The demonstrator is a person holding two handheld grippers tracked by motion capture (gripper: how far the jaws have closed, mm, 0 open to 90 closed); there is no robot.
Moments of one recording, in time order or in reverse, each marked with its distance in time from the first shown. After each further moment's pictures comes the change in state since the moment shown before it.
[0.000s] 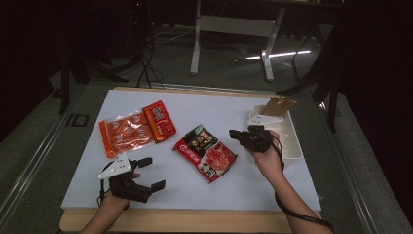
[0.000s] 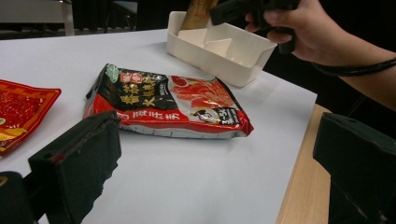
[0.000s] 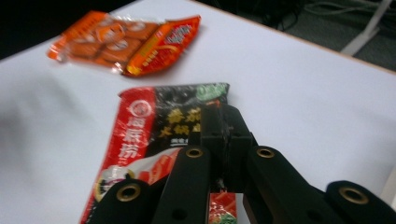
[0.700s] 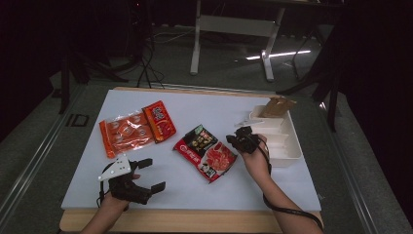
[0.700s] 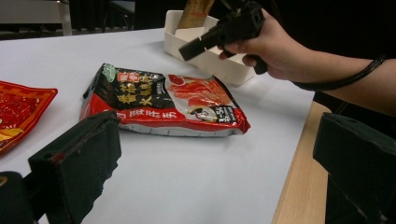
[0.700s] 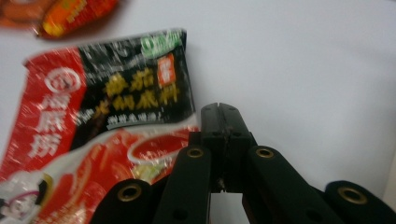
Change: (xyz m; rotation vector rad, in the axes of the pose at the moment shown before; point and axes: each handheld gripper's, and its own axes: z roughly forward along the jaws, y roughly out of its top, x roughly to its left) left arm -0.003 -0.001 -0.002 0.005 -0.004 0.012; right arm -0.013 -0.027 0.056 0.161 -0.149 0.079
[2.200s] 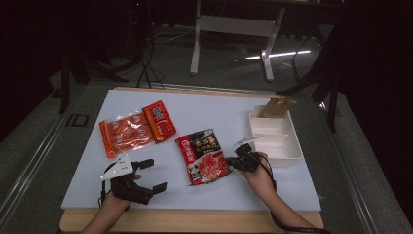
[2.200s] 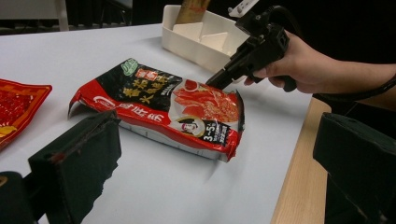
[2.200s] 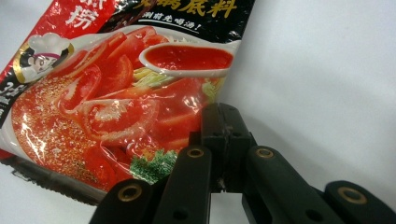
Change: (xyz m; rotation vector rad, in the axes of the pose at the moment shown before) left arm -0.001 -0.001 0.004 0.015 -0.008 0.002; right arm 0.022 -0.045 -0.012 0.168 0.117 0.027
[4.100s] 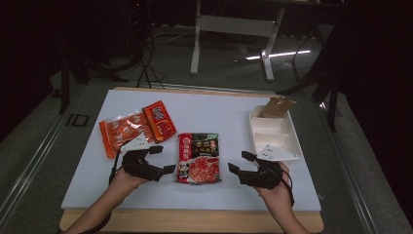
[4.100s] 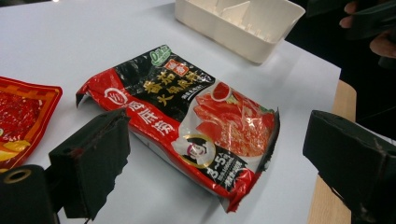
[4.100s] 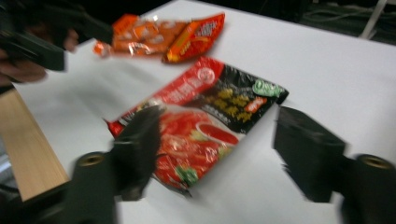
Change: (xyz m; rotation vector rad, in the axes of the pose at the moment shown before) left arm 0.031 0.045 0.039 0.205 0.011 -0.026; right arm 0.046 -0.022 -0.101 -0.411 0.039 -0.086
